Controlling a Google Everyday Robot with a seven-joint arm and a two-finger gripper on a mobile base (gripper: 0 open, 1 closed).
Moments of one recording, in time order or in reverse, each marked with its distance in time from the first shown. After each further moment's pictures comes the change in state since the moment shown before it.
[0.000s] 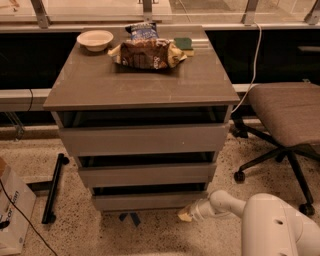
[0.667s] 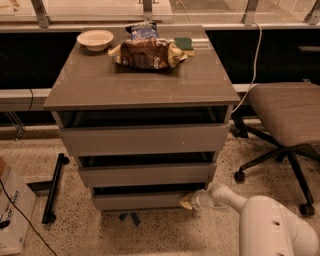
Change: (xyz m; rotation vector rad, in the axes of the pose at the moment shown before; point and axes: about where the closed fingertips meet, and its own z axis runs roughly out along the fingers) arm -0.036 -0.060 -0.005 0.136 -0.081 -0.042
